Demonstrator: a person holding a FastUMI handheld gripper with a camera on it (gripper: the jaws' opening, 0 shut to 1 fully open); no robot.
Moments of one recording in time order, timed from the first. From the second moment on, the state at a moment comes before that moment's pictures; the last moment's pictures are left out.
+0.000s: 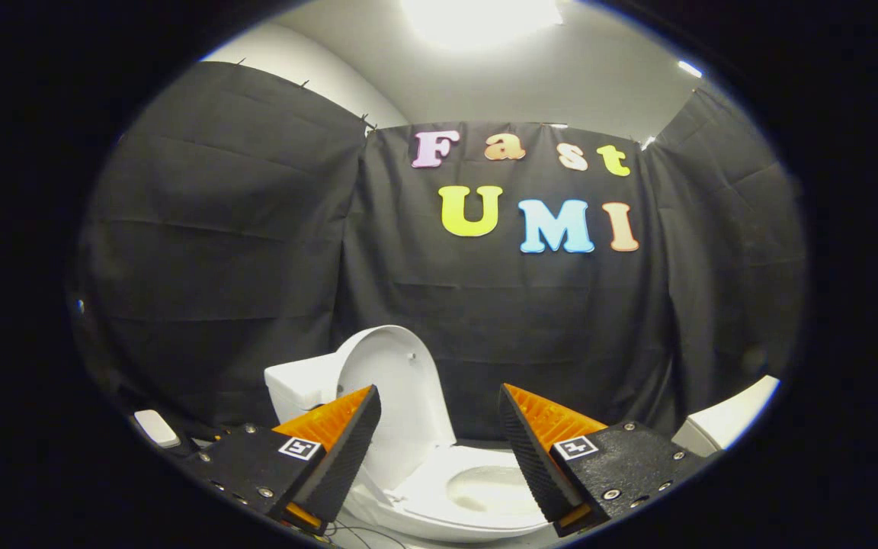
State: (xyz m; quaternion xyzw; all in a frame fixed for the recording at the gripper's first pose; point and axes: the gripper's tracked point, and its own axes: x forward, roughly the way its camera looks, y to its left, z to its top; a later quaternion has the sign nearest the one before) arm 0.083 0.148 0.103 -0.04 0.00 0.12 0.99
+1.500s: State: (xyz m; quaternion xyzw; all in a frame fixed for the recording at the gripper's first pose) arm -0.010 -0.039 0.025 0.04 0.00 0.00 1.00
